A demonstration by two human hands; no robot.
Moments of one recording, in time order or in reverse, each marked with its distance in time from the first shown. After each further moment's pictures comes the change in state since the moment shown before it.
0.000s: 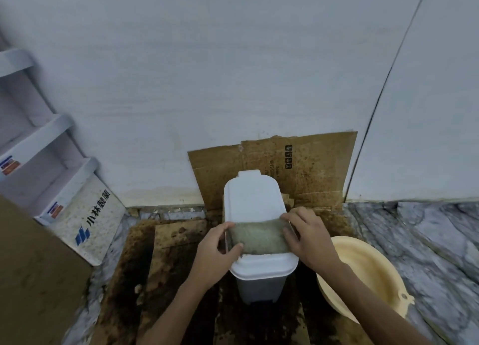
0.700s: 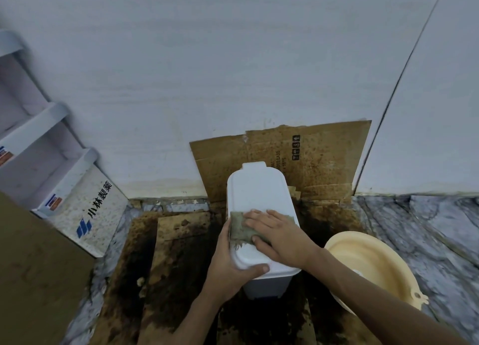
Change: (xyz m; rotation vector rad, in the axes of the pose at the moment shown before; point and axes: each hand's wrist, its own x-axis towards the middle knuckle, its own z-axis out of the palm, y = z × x) left_hand -0.005 -0.036 0.044 -0.243 -0.048 0.004; right_hand 0.030 -0.021 0.044 -0.012 -0.474 -0.306
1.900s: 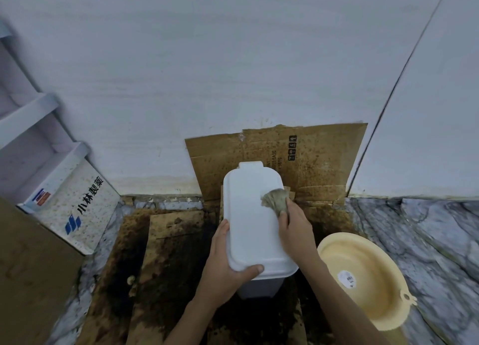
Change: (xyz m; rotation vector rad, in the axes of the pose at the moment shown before) left_hand -0.005 -0.003 0.003 0.204 0.031 0.002; right_hand -0.007 0.007 0.011 0.412 0.385 0.827
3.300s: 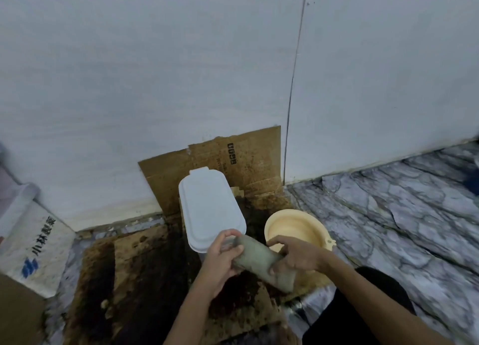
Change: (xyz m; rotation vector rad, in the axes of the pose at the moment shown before) left_hand -0.077 0.095 0.026 -0.774 -0.417 -0.376; right_hand -0.158 0.036 -0.144 0.046 -0.630 0.220
